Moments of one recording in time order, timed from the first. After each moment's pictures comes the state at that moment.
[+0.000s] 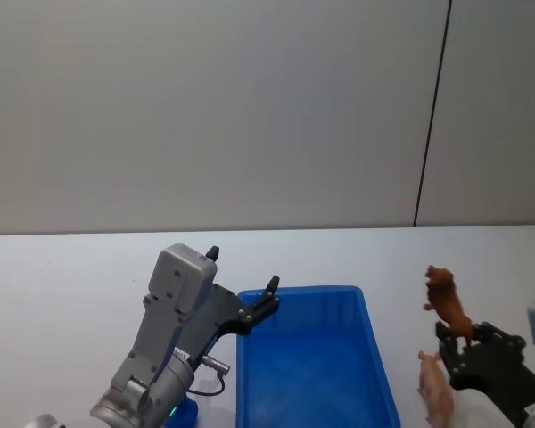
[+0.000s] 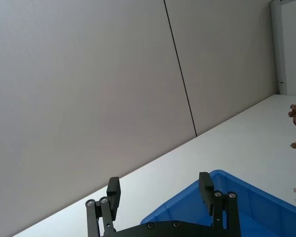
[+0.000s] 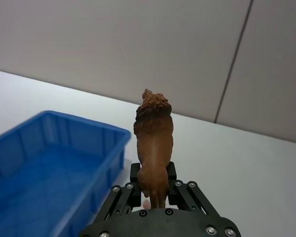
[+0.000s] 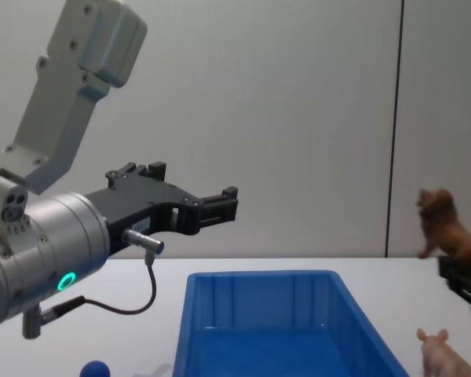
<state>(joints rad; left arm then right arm) -0.24 0.38 0.45 -1.63 -0.20 0.01 -0.01 0.00 0.31 -0.20 -1.65 0.18 0.05 0.15</state>
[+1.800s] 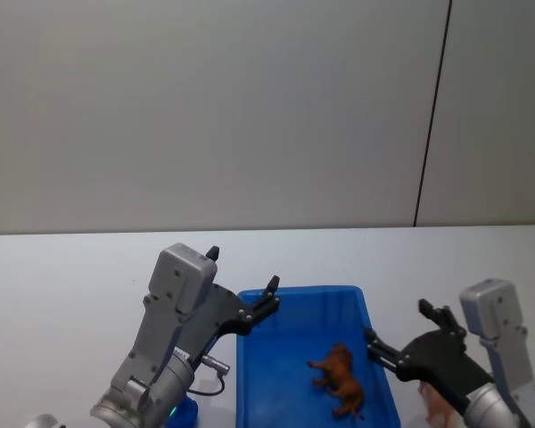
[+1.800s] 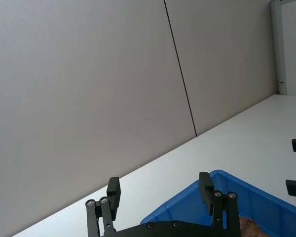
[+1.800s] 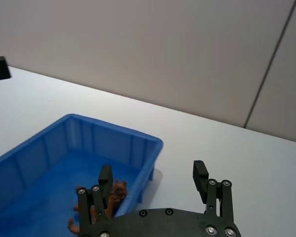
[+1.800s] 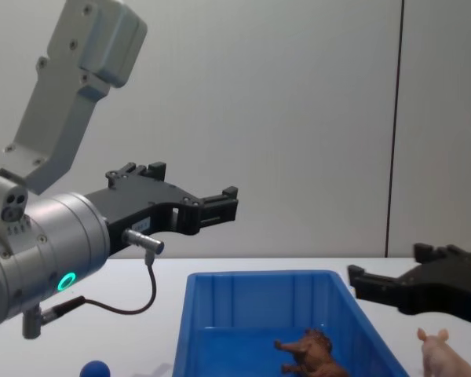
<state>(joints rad) -0.24 0.38 0.45 -1.63 -0.20 0.01 -0.01 0.09 0.22 -0.27 -1.57 0.12 0.08 0.18</state>
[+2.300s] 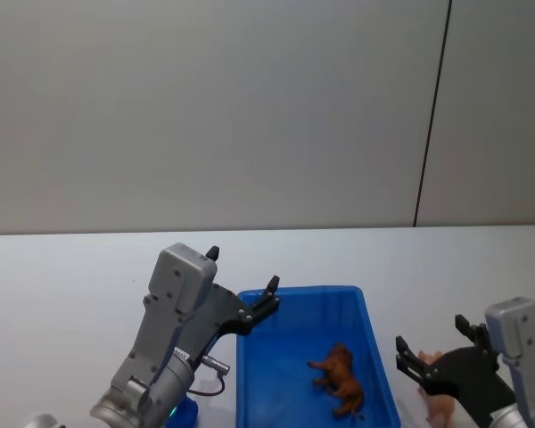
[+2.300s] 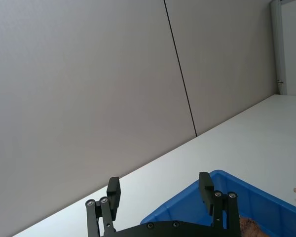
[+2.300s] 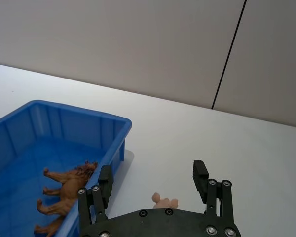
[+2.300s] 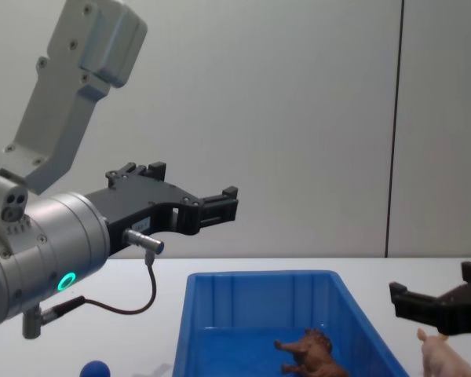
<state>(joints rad) -0.24 0.38 0.45 -1.63 -0.20 0.01 -0.01 0.02 0.24 -0.26 -1.62 0.11 0.10 0.05</state>
